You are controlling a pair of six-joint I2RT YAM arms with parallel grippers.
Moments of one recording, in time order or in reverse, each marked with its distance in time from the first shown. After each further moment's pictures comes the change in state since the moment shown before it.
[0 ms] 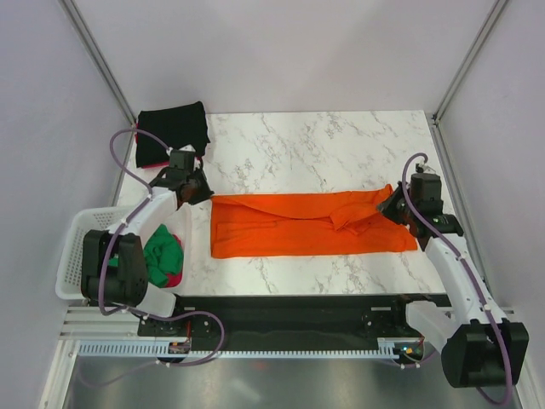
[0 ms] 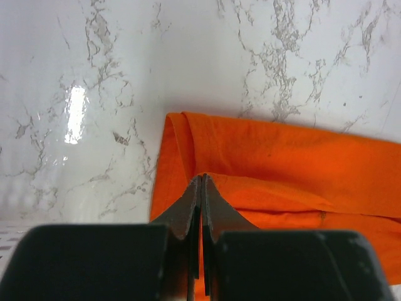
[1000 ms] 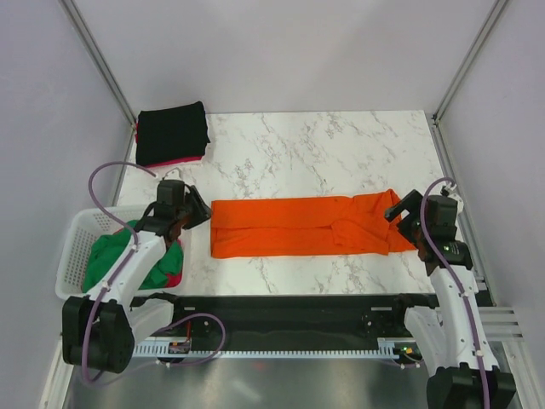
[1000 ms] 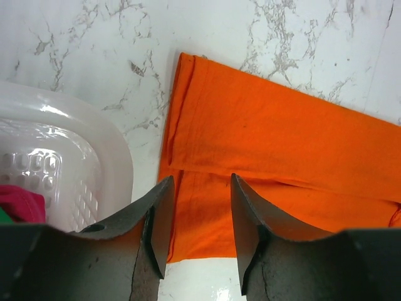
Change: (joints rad) left arm -0.013 -0.420 -0.334 0.038 -0.015 -0.069; right arm -0.128 -0.266 -0.129 -0.132 0.105 0.099
